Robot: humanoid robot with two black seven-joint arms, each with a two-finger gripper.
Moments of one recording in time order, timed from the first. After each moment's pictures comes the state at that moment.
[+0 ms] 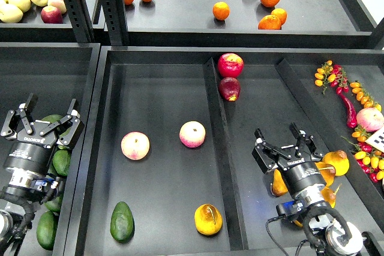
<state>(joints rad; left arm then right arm) 0.14 0.01 -1.51 -1.29 -0.38 -0.49 0.24 -0.11 0.01 1.42 1.30 0.29 0.25 -0.24</state>
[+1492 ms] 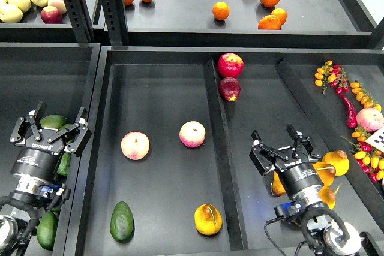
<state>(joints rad) 0.14 0.00 -1.48 -1.27 -0.37 -0.49 0.26 -0.11 0.01 1.41 1.30 0.28 0.25 -0.24</state>
